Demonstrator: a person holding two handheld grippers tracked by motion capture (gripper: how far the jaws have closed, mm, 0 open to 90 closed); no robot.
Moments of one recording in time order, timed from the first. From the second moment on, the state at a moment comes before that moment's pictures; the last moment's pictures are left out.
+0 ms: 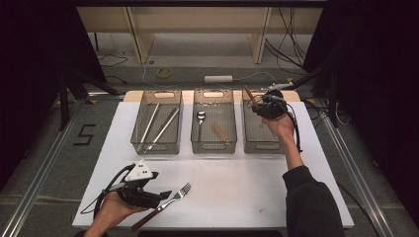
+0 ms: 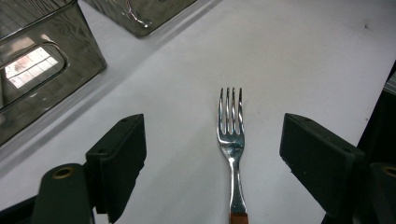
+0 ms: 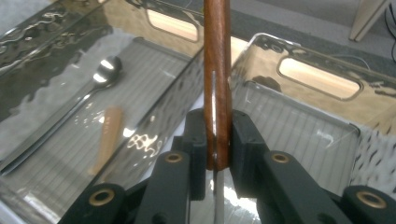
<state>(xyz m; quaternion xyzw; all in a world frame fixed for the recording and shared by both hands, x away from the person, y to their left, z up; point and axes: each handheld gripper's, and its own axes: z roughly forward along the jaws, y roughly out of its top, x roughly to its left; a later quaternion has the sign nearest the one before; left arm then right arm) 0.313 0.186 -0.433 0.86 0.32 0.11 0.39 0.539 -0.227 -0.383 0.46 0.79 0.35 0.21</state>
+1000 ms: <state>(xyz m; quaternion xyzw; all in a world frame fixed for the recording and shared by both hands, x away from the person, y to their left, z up) 0.312 0.187 -0.435 0.86 0.33 0.11 0.38 0.550 -0.226 -0.412 0.54 0.76 0.32 0.19</state>
